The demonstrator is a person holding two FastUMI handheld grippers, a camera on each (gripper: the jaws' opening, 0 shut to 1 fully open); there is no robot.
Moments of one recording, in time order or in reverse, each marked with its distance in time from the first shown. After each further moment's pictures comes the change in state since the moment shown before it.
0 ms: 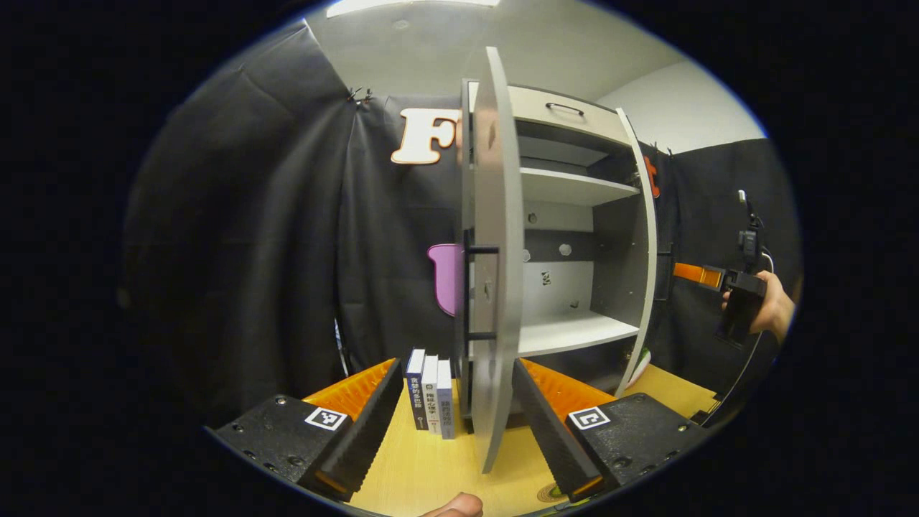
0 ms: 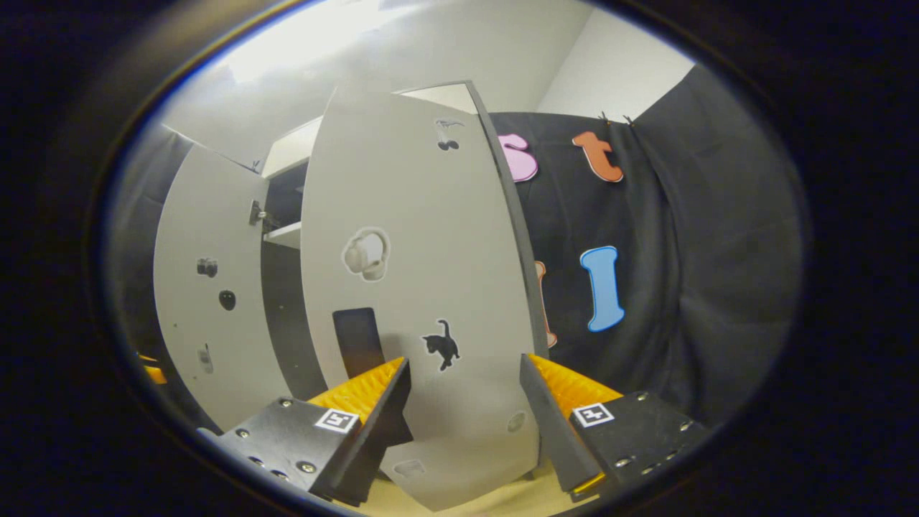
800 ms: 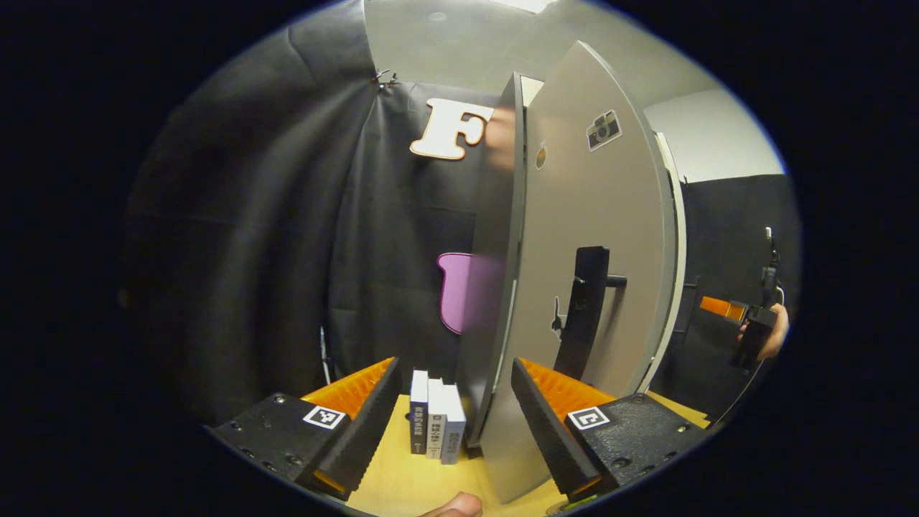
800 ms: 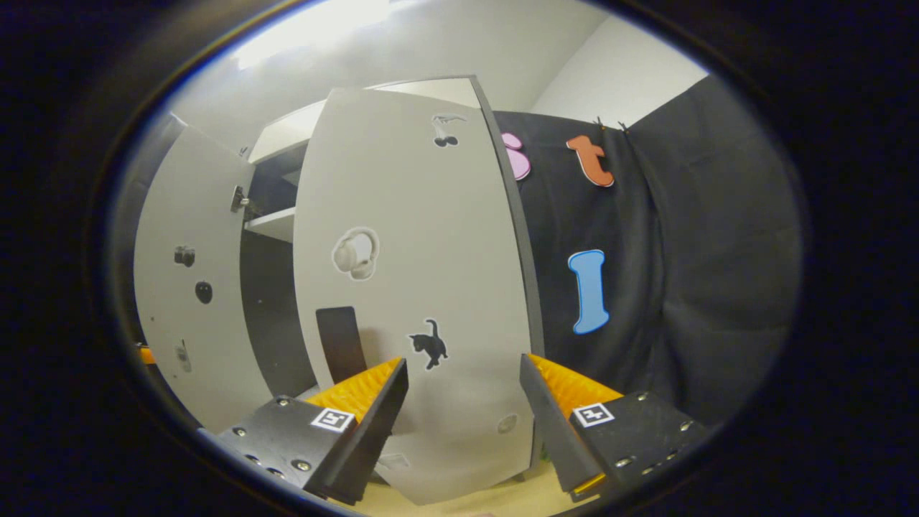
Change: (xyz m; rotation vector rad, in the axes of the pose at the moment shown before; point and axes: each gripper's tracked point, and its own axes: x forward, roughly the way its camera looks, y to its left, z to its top) left arm 0.103 0.040 0.020 -0.107 -0.053 -0.104; right arm 0.005 -0.001 -0.003 -0.057 0.011 -0.090
